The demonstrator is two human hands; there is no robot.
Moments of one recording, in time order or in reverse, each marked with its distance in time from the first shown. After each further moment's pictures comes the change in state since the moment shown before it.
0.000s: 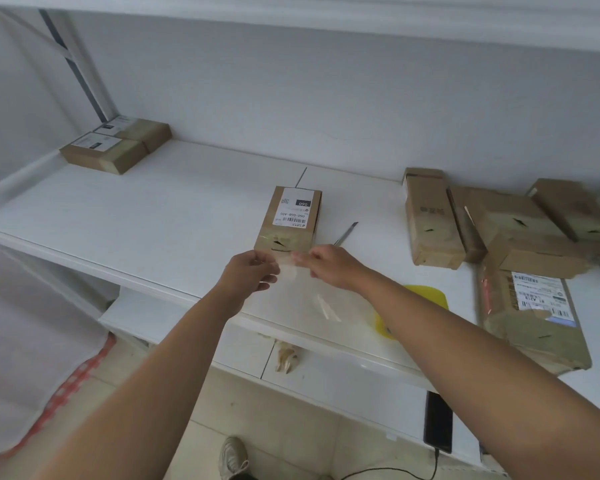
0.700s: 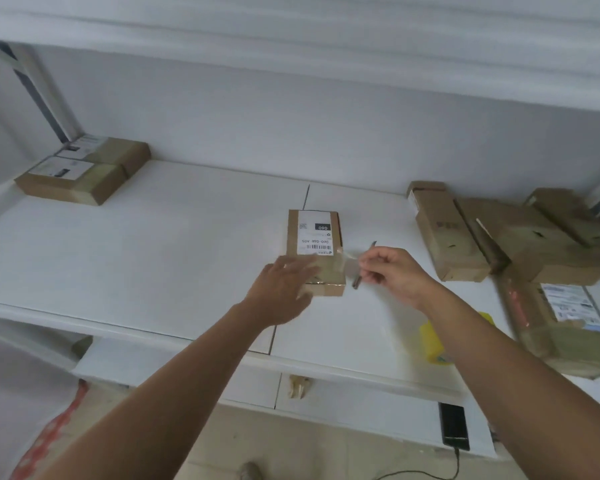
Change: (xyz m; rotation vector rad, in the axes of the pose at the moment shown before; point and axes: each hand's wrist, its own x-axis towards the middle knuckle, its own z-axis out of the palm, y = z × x) left_hand 0.085 -0.001 -0.045 1.119 -0.287 0.815; right_hand 0.021 0.007 -0.022 0.703 0.309 0.129
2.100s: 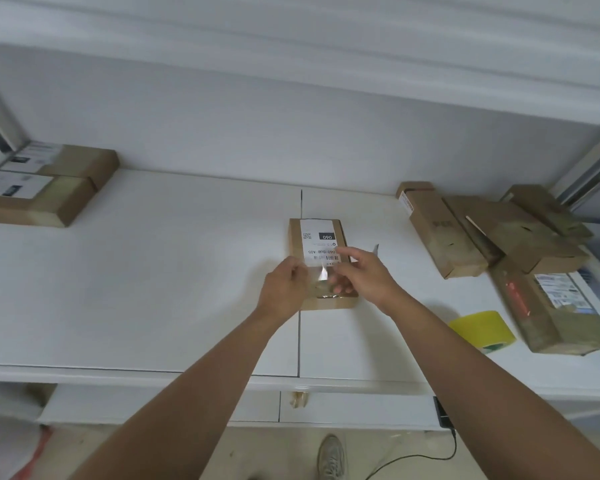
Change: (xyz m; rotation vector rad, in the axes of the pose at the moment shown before) left_hand 0.014 -0.025 -0.021 -0.870 0.120 -0.467; right_hand 0.019 -0.015 0.095 -0.169 0.158 0.033
